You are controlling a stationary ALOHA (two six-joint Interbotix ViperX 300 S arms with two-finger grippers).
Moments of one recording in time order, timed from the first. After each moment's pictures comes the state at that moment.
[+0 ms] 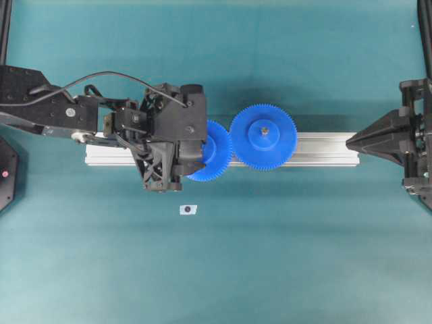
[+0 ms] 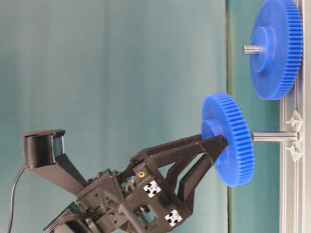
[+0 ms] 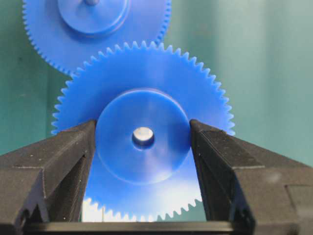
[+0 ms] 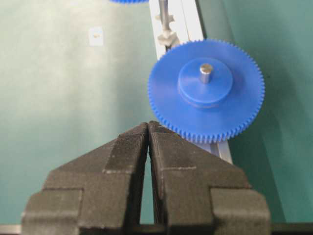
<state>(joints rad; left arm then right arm) 0.05 -0.07 0.52 0.02 0.27 0.09 -0.05 -0.94 1.13 0.02 0.32 0.11</state>
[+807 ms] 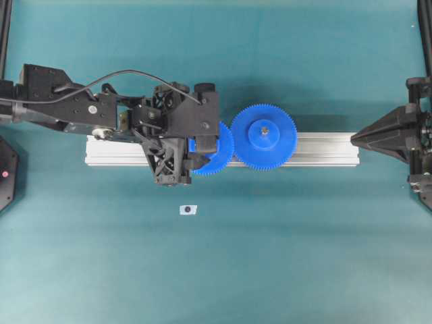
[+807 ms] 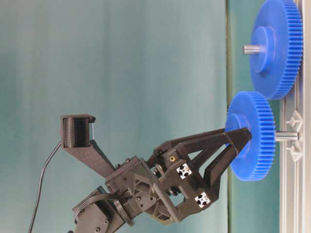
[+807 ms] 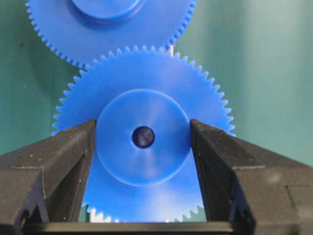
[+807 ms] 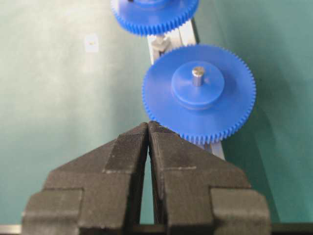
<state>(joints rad) 0.08 0.02 0.50 0.02 0.27 0.10 -0.07 -0.98 1.15 0.02 0.32 0.11</state>
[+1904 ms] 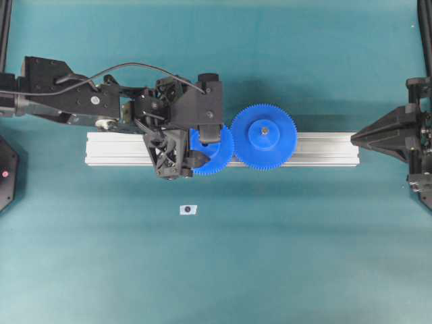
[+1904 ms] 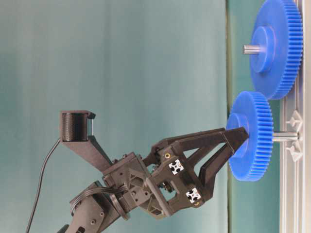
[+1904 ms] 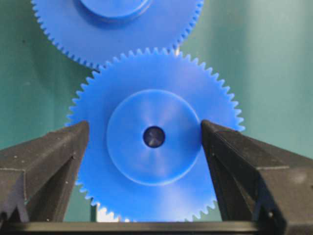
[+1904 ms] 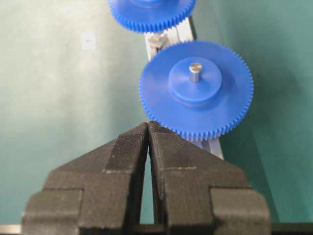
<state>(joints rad) 0.11 0.02 0.46 0.02 0.31 0.10 -0.07 -0.98 1.15 0.02 0.32 0.11</state>
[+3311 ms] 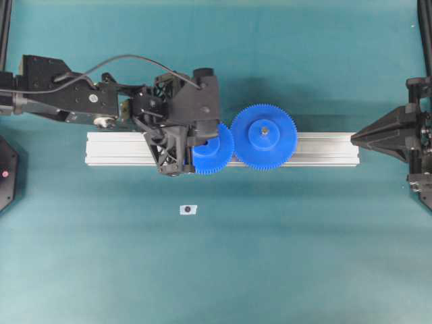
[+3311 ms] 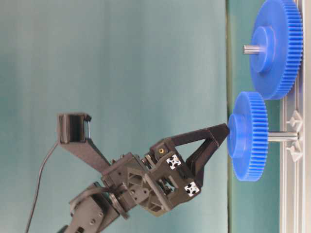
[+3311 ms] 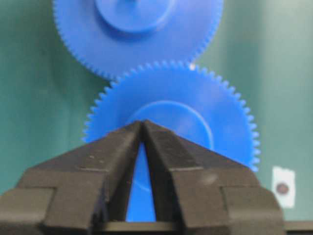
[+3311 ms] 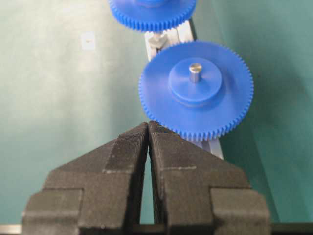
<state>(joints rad) 0.12 0.01 0.46 0.02 0.31 0.10 -0.07 -0.98 1.16 0.02 0.32 0.11</state>
